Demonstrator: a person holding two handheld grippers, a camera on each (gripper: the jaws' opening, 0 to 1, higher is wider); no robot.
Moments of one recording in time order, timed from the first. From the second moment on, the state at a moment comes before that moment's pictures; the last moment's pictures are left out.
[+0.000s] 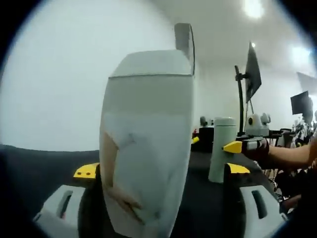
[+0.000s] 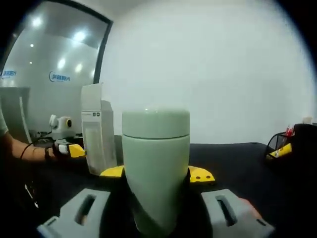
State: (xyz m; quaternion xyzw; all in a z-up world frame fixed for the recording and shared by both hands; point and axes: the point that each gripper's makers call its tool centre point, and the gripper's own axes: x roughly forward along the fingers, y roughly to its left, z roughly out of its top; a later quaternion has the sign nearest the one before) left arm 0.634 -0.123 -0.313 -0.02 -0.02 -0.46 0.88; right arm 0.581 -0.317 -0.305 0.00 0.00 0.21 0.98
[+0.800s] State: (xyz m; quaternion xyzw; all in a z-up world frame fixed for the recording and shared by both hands) left arm 0.645 -0.098 -0.289 -0.13 0.07 -0.77 0.62; right arm 0.578 -0.319 -0.305 -0.01 0.02 0.20 0.98
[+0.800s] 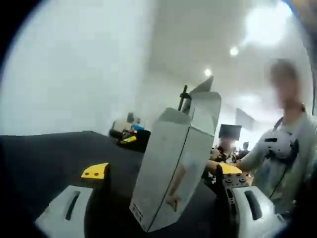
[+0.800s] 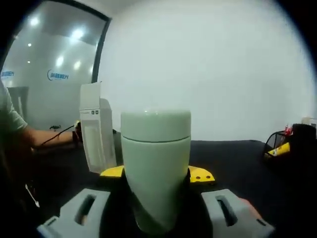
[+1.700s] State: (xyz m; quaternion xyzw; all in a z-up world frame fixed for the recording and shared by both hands) left arm 0.650 -0.122 -0.306 -0.04 0.09 -0.84 0.53; right arm 0.579 -0.315 -0.305 -0.01 0.03 0.19 0.98
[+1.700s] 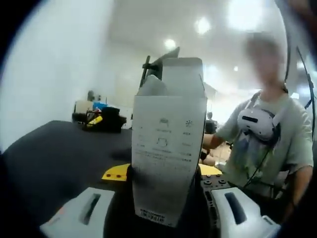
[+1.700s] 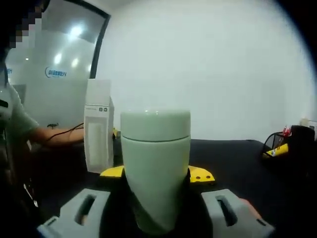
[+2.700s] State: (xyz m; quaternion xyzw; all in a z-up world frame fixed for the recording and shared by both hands) left arm 0.633 -0.047 -0.297 -0.05 -0.01 -0.58 0.81; right arm 0.580 -0.319 -0.304 0.00 0.01 0.20 0.98
